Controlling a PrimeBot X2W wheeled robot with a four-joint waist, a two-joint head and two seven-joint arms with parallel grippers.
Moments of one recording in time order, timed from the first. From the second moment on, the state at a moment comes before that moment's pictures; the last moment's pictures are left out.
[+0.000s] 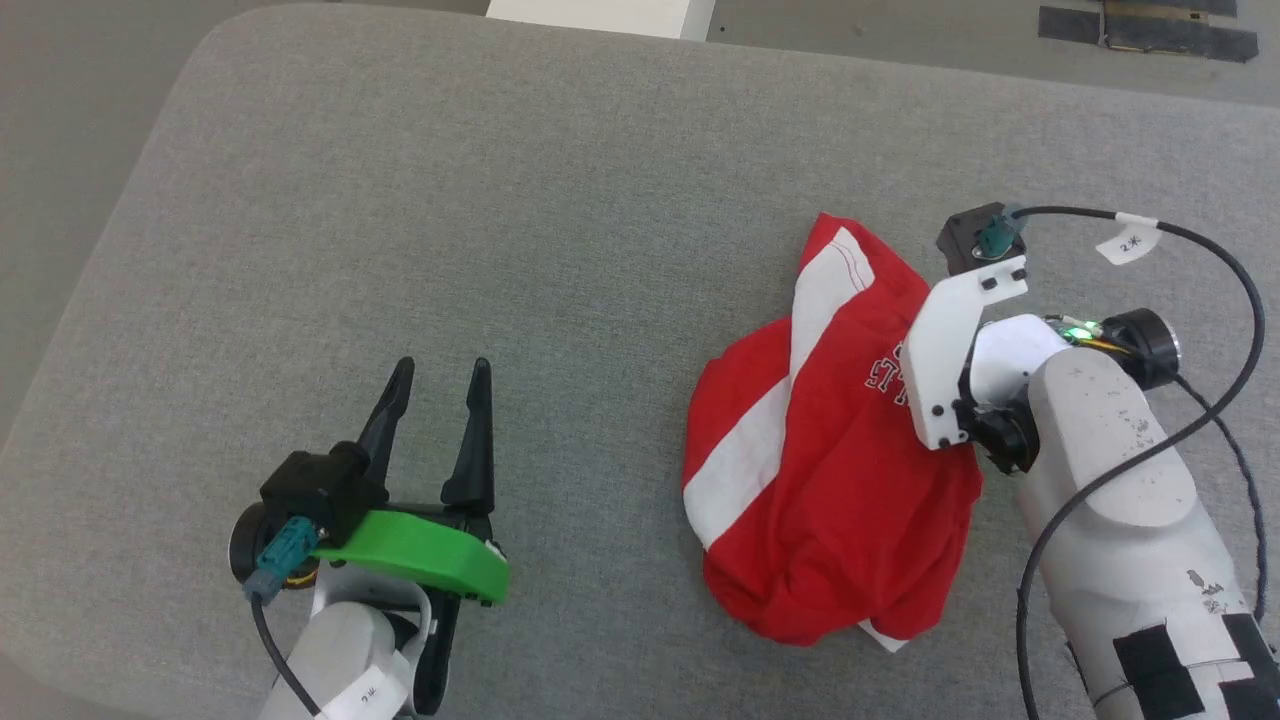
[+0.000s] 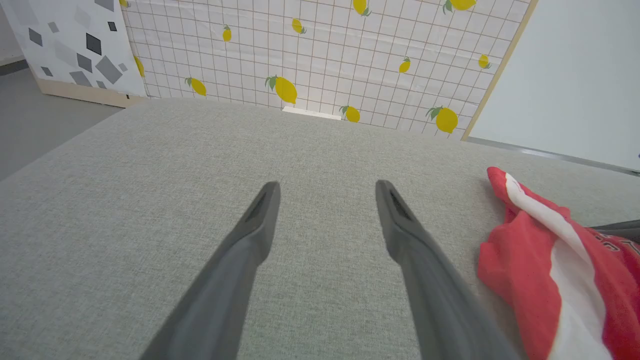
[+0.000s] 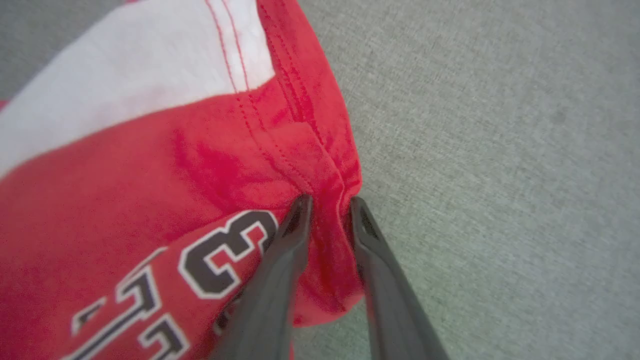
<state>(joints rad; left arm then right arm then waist) -0.19 0.14 -0.22 0.15 -0.35 0.00 -0.26 -0.70 -0.05 0.06 0.71 -0.05 0.13 0.64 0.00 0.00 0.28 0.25</state>
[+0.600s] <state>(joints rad) -0.06 0.11 -0.15 0.16 -0.36 0.00 -0.26 -0.20 -0.05 -0.41 0.20 0.14 0.13 0.49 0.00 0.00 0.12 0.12</state>
